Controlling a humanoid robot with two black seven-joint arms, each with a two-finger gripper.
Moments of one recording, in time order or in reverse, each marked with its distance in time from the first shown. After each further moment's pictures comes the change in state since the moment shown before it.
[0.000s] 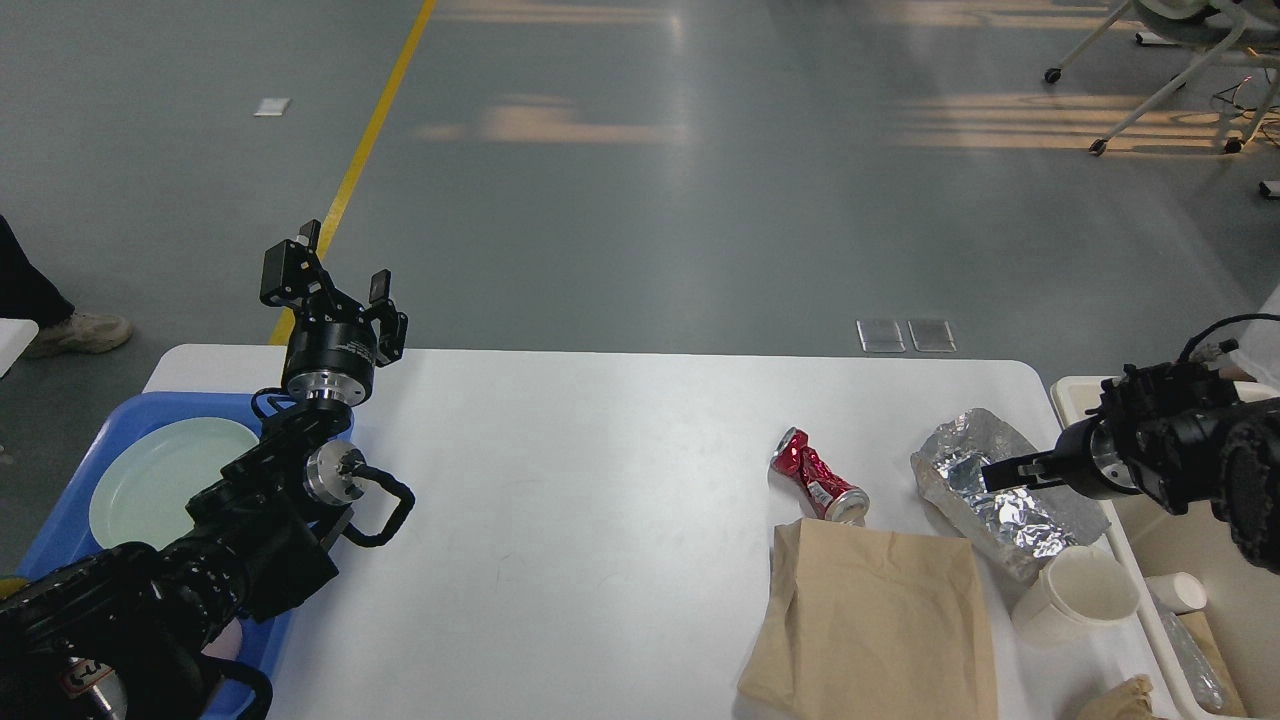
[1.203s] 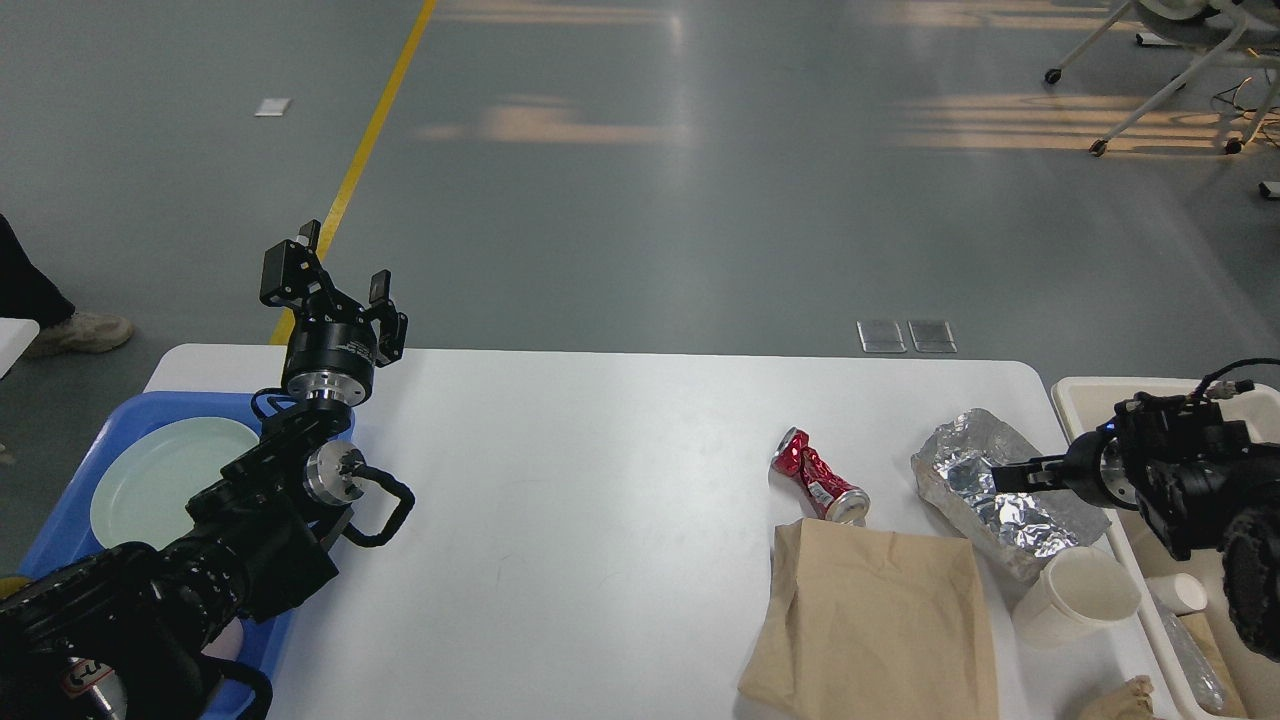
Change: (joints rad) left arm 0.000 0.000 0.000 0.000 0.000 0.000 0.000; right arm -0.232 -0.024 0.098 -0.292 -0.002 -0.081 -0.002
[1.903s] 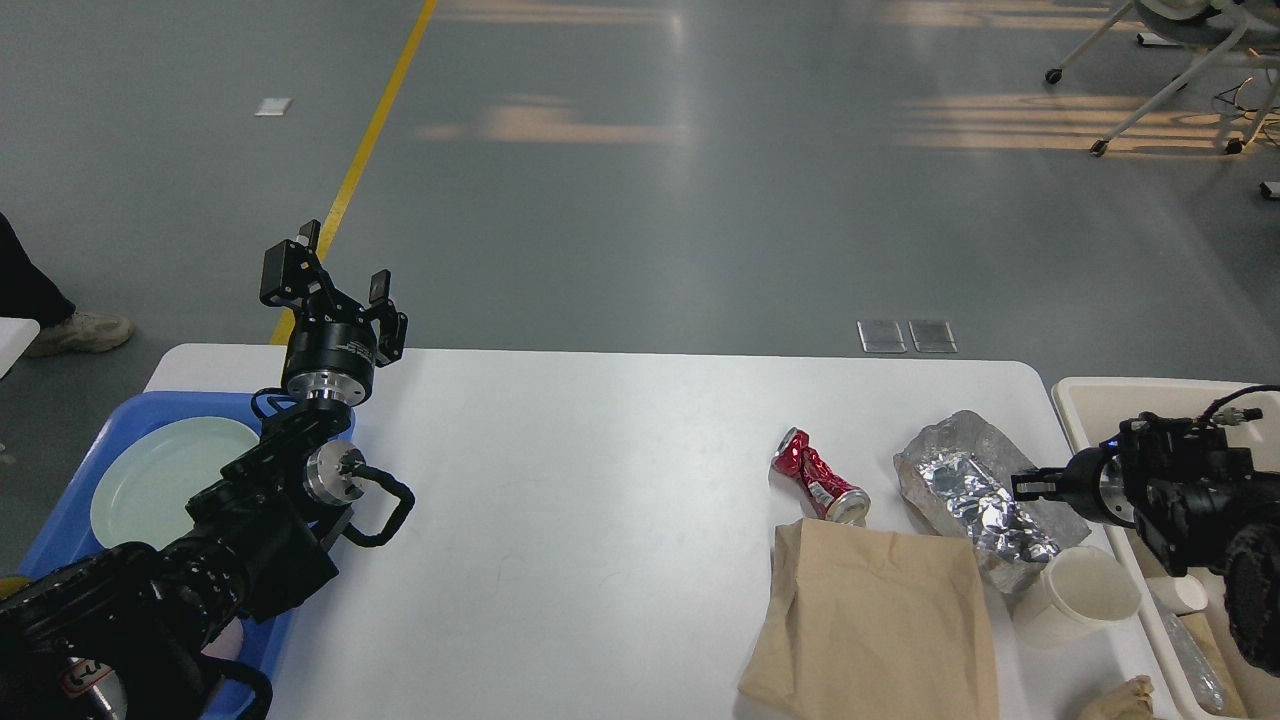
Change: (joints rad) left arm 0.000 0.000 0.000 0.000 0.000 0.000 0.000; right arm -0.029 -0.003 0.041 0.001 0.055 -0.009 -0.004
